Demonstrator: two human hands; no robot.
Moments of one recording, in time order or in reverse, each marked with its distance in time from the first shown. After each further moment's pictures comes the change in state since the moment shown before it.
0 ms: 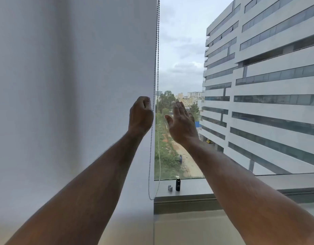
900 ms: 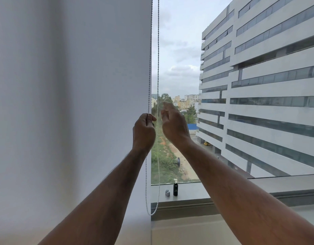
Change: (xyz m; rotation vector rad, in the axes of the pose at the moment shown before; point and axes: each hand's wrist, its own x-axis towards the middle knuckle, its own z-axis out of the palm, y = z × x) left_hand -0.031 -0.023 0.028 -0.212 -0.036 -0.111; right_hand 0.004 -0.034 -0.021 0.387 0.172 0.053
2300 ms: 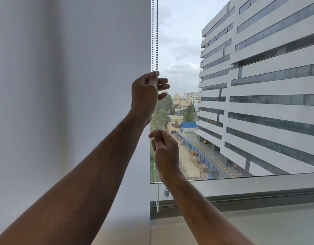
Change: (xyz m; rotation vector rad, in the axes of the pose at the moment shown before) left_hand 0.030 0.108 -0.009 -0.455 -0.123 -0.003; right_hand -0.091 -0.016 0.023 0.780 0.044 0.366
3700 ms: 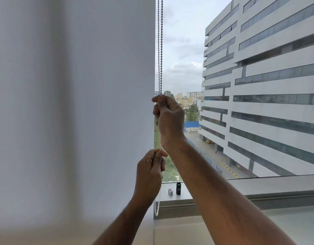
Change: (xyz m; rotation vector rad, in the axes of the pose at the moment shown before) left_hand -0.145 -0.130 -0.056 0.246 -0.026 -0.069; right_hand 0.052 -0.062 0.027 0.085 -0.006 -0.073
